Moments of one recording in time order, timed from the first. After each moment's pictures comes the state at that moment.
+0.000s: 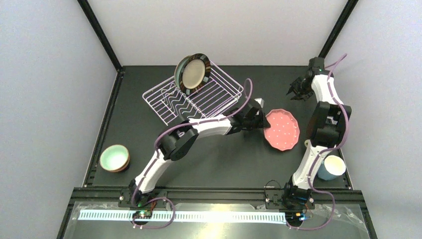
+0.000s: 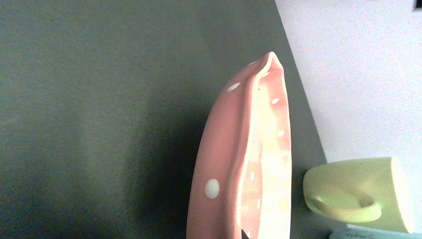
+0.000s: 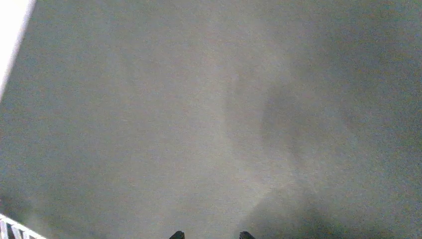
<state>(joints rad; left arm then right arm) -0.95 2.35 1.73 0.09 0.17 -0.92 -0.22 2.06 1.71 -0.86 -0.19 0.68</state>
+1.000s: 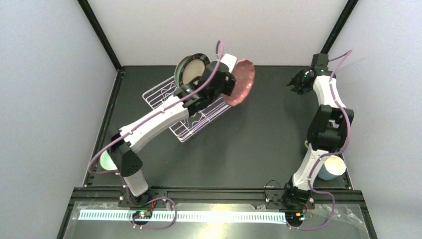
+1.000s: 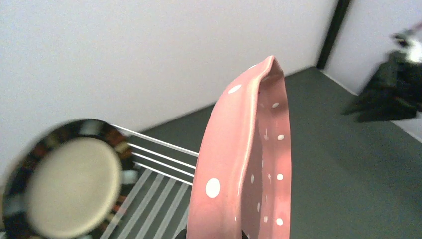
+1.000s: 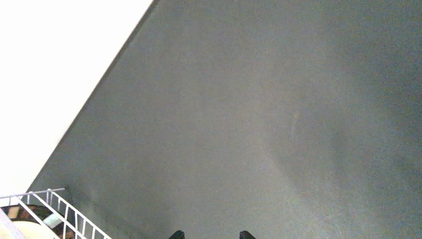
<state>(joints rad) -0.88 1.75 1.77 -0.44 -0.39 -0.18 -0.22 1.98 1.70 -0.70 -0.27 0.66</state>
